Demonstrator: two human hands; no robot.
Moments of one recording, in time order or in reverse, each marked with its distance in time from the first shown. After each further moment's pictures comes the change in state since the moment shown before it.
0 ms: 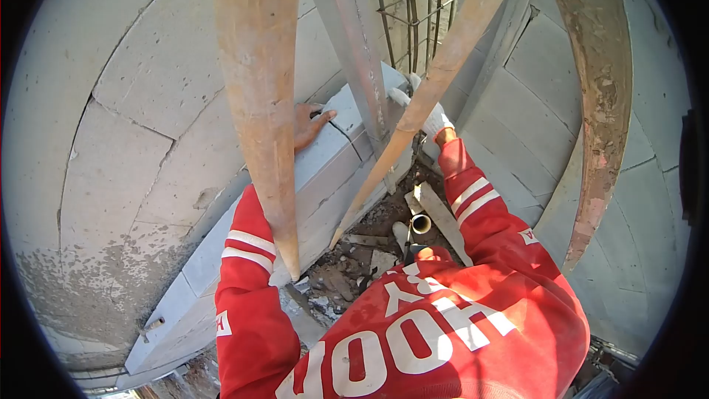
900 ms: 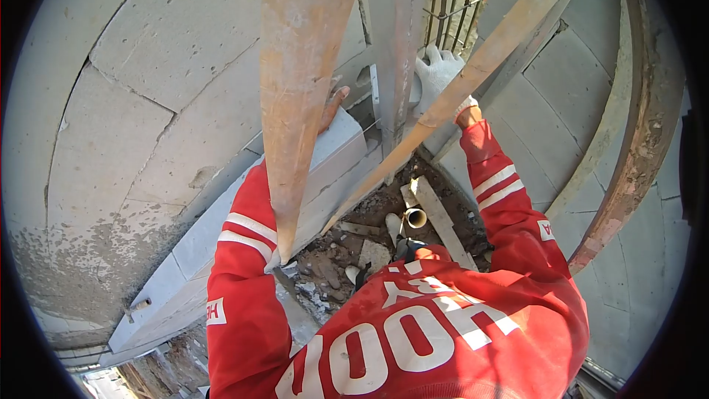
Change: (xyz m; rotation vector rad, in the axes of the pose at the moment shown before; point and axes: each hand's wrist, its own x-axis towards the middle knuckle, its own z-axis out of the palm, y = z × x) left_hand 0.011 -0.025 0.027 0.169 0.170 0.151; right_hand 0.003 -0.048 -0.073 -0.561 0.166 -0.153
